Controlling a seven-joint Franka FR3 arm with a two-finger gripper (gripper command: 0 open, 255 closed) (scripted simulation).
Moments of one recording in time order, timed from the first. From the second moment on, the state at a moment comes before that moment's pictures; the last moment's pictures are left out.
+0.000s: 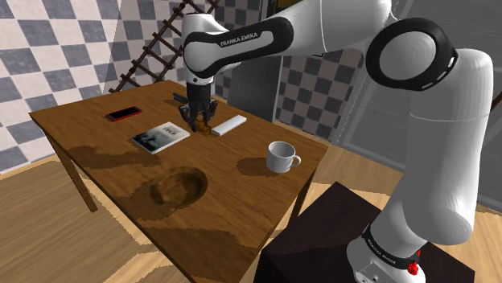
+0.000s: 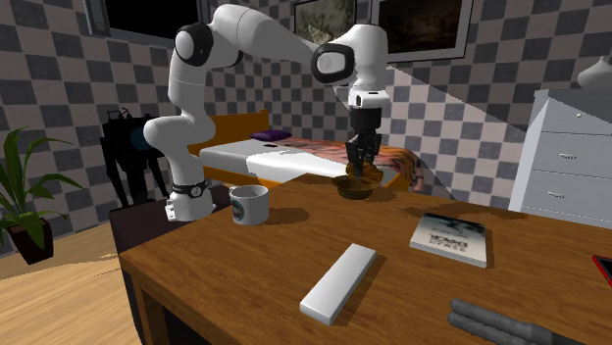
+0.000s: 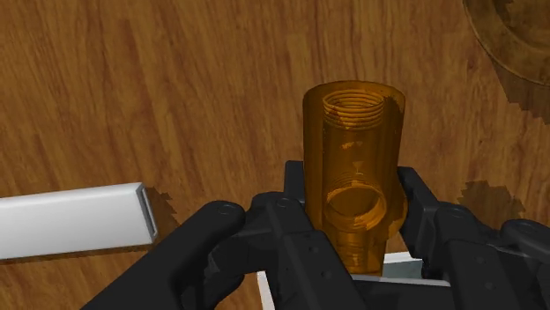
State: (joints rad) arm 0.20 0.39 0.18 -1.56 -0.04 1.96 0.33
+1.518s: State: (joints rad) arm 0.38 0.28 0.28 -1.83 -0.06 2.12 0.64
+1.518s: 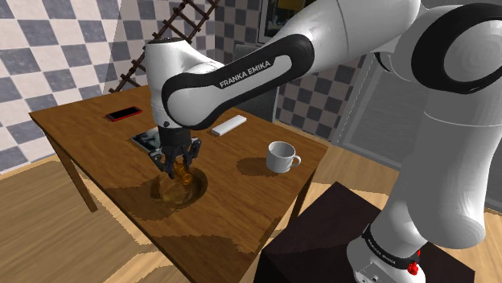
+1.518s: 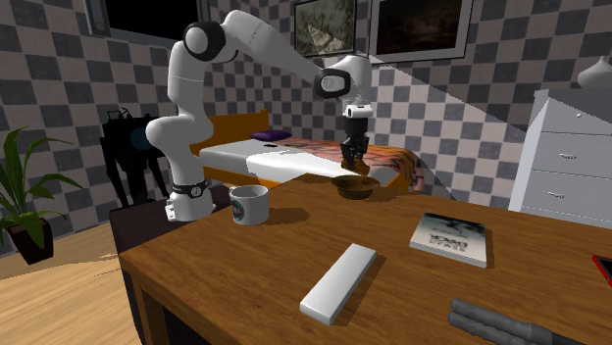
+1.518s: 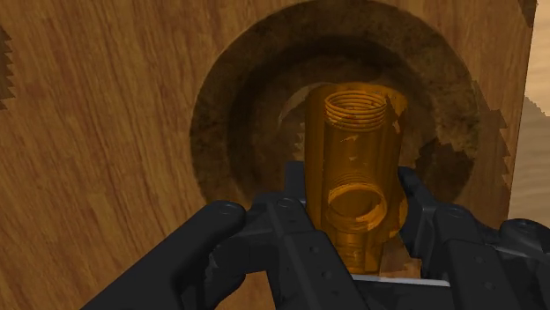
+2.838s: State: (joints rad) arm 0.38 0.30 0.27 -1.87 -0.07 2.18 0.64
